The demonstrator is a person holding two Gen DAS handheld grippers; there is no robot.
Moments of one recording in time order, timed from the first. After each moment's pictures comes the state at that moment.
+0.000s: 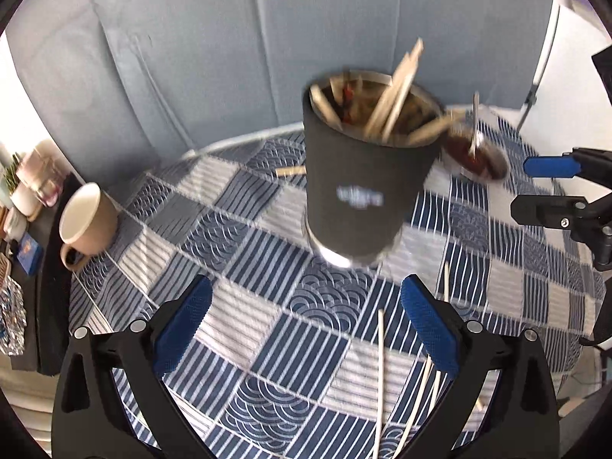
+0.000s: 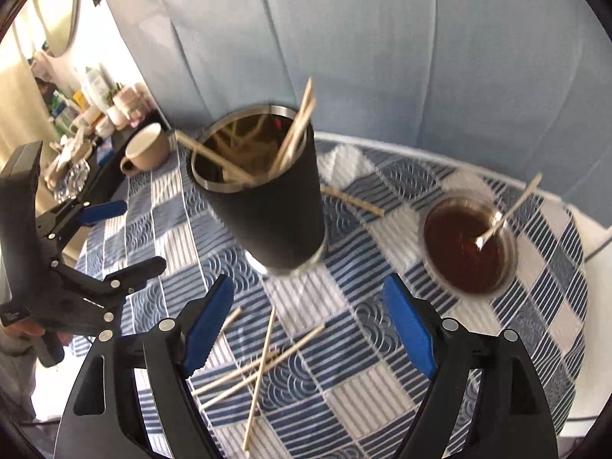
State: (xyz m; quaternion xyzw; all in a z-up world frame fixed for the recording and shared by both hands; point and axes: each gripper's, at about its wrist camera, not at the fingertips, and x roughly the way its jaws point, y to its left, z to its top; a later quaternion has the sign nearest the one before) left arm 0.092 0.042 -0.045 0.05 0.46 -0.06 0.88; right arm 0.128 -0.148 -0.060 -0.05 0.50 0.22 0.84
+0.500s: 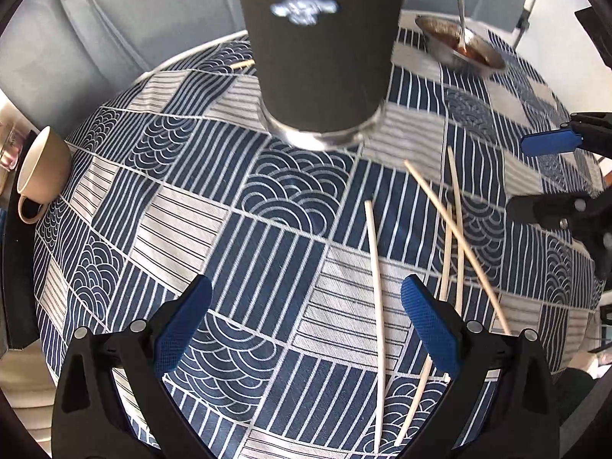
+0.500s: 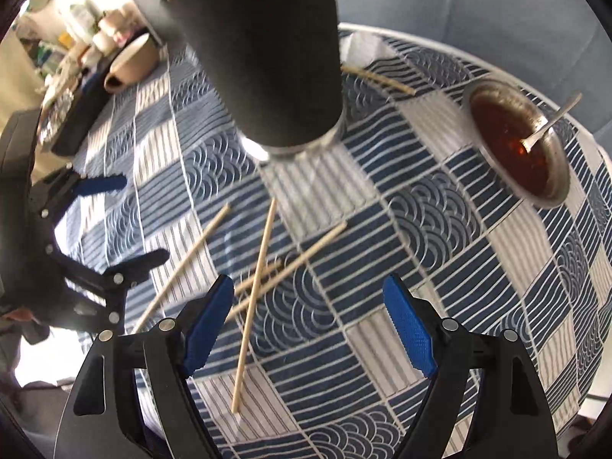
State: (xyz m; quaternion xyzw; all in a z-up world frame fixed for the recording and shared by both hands) left arm 0.068 0.018 -0.121 0.09 0.55 -0.09 0.82; right arm 0.098 -0.137 -0.146 -0.08 0.59 0.23 0.77
